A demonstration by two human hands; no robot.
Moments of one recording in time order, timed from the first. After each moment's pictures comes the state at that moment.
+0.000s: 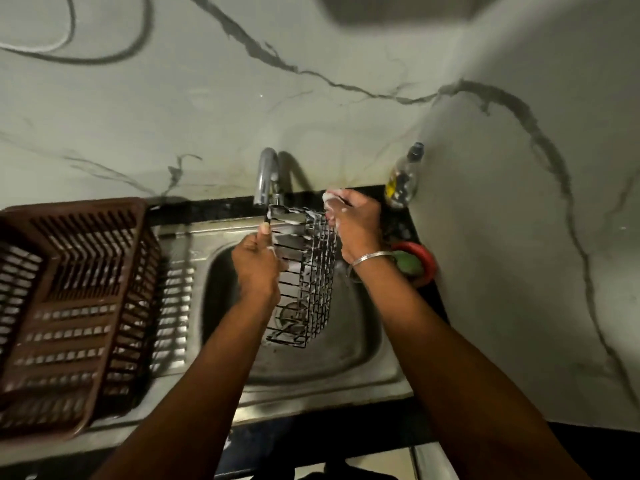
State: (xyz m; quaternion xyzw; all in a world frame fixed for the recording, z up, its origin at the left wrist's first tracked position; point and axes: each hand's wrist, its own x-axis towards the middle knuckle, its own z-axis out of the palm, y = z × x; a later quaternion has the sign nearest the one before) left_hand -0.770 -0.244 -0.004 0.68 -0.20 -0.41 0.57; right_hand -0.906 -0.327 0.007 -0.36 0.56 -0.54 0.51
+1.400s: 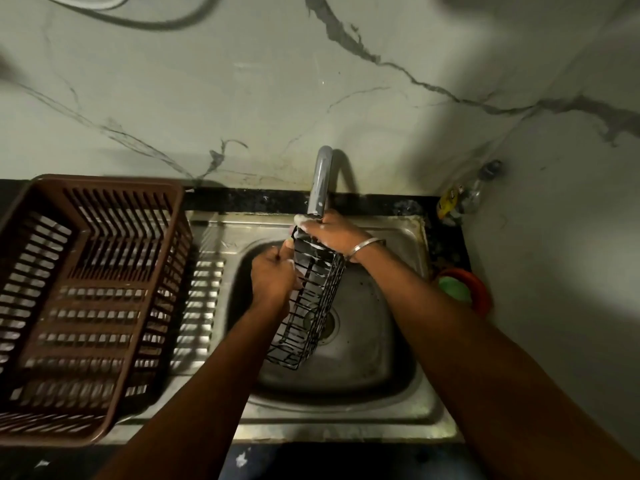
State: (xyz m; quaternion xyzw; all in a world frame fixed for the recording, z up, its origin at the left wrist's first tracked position) left_hand -0.704 -0.261 -0.059 0.75 -0.19 -0.42 0.48; right_hand -0.814 -0.390 -0.048 -0.68 0.46 -0.10 0.56
